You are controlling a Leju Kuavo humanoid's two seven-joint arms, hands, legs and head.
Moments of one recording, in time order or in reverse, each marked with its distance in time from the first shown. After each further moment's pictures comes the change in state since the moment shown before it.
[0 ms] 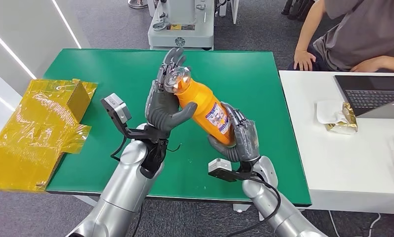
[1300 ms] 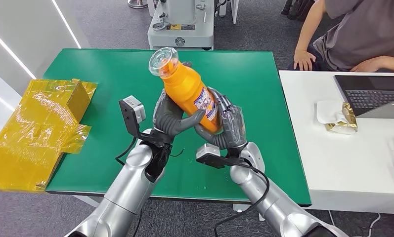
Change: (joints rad) left arm 0.001 0.010 -0.025 0.086 -0.024 0.052 -0.002; right arm -0.141 0.069 0.097 0.121 -0.111 0.053 -0.010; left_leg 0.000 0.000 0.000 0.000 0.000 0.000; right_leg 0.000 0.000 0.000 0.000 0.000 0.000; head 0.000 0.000
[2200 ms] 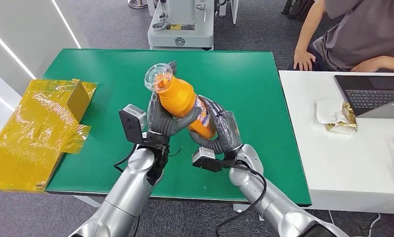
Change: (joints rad) left arm 0.018 0.003 0.000 -0.004 -0.130 0.248 -0.093; right arm -0.007 0.006 0.029 0.076 0.021 0.065 0.000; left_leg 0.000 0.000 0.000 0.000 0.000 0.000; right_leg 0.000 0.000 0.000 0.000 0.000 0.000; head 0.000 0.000
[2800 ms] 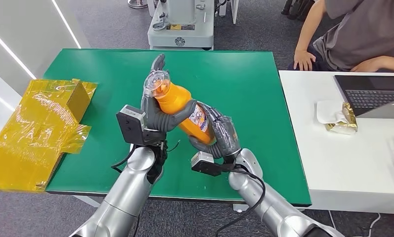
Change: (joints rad) left arm 0.002 -0.006 0.000 -0.041 -0.056 0.111 -0.013; right arm 0.018 0.005 0.001 0.011 0.012 0.006 0.002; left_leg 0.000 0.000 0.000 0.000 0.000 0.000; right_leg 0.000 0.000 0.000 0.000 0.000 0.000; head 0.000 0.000
